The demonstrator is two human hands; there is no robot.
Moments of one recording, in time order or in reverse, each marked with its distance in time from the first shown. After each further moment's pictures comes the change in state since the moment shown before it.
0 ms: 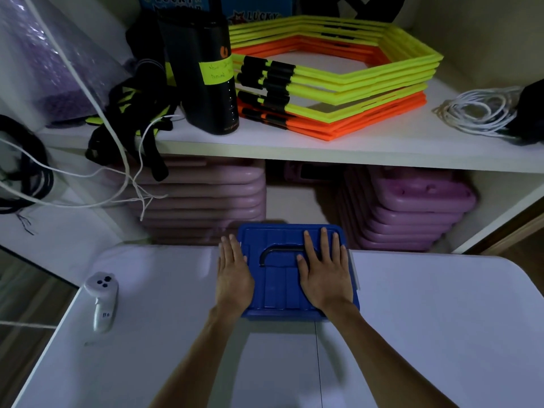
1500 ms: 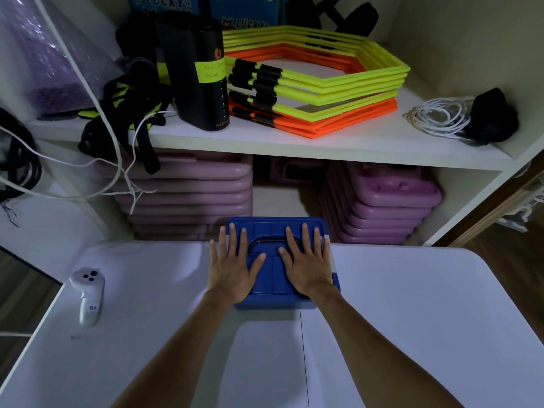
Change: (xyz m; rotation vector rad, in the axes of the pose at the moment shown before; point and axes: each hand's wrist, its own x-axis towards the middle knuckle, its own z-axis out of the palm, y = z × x) left_hand -0.003 0.012 -0.002 0.521 -0.072 0.231; right_hand -0.001 -0.006 -0.019 0.014 -0.165 0.021
